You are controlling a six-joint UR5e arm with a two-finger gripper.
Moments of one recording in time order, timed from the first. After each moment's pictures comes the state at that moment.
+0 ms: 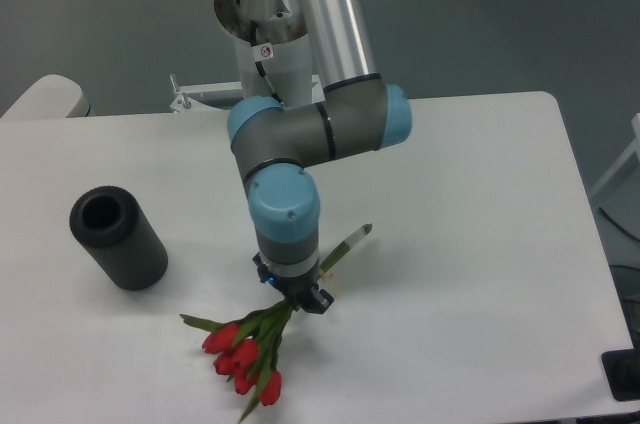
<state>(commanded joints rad) 2.31 -2.11 -1.46 -1.11 1.55 1.00</state>
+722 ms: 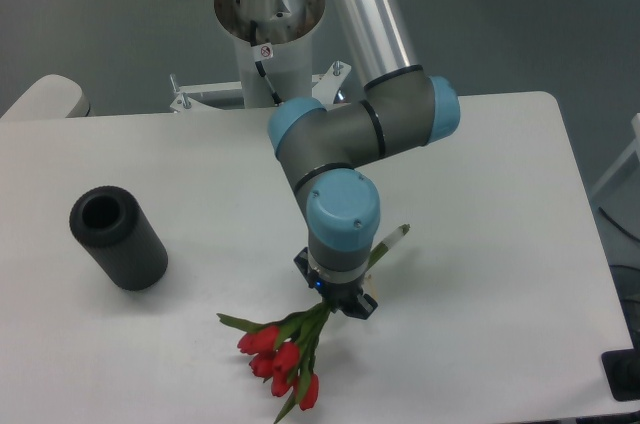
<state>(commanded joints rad) 2.39 -2.15 -1.41 -1.12 1.53 1.13</state>
